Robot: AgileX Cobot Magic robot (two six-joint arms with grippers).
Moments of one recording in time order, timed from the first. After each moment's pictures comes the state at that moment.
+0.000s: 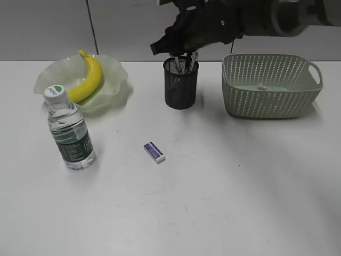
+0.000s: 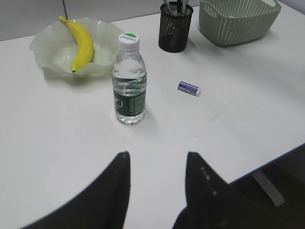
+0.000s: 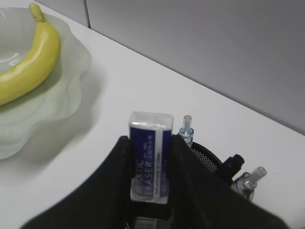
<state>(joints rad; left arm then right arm) -0.61 -0.01 -0.54 0.09 1.06 -0.18 0.54 2.17 -1.67 -0.16 0.16 0.10</state>
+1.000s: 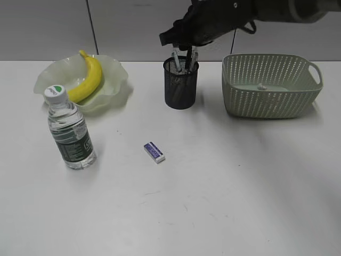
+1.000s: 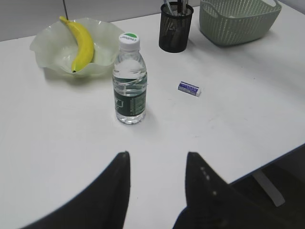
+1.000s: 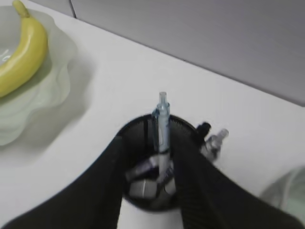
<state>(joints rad) -0.61 -0.01 -0.54 0.09 1.06 -0.18 0.52 2.13 -1.67 -0.09 0.25 0.11</state>
